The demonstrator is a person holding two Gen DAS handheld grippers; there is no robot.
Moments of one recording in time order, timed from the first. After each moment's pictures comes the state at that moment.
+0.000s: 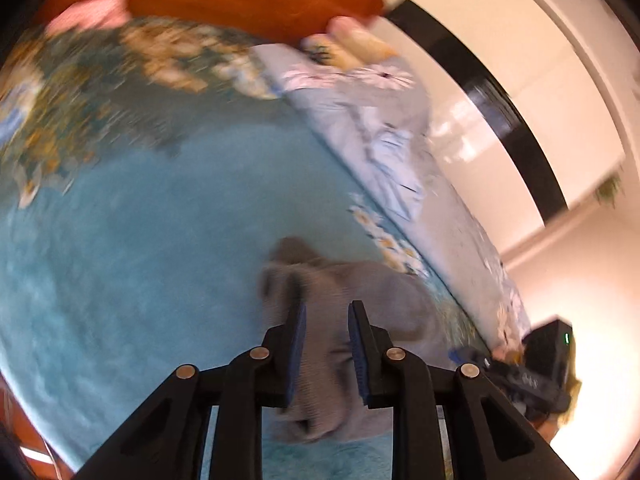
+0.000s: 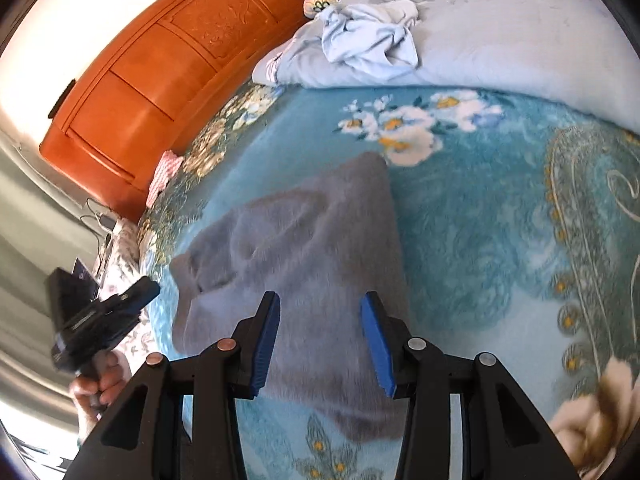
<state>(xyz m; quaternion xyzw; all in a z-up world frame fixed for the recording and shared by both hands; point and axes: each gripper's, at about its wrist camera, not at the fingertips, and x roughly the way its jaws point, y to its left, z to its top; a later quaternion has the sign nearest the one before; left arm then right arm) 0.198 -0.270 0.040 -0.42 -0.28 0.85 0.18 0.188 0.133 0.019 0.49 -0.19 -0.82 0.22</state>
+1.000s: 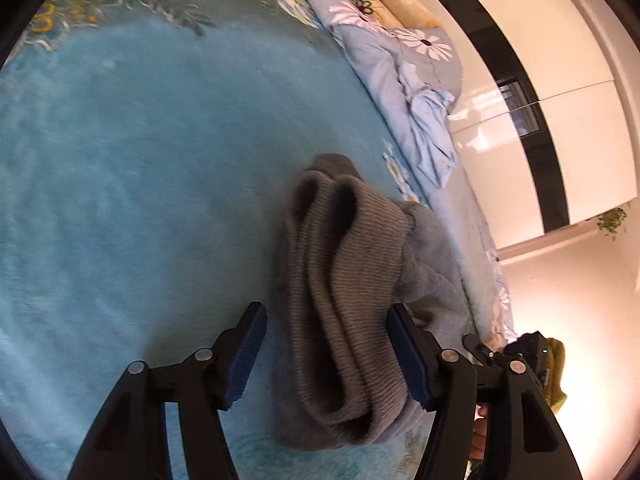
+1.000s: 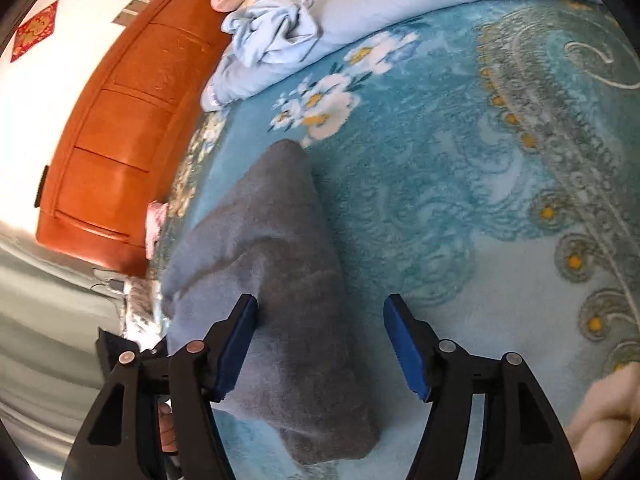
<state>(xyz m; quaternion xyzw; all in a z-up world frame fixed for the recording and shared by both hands) 0.188 -0.266 -0.041 -0.49 -0.37 0.77 0.19 0.182 0.176 -0.044 0.52 -0.33 -0.77 0.19</state>
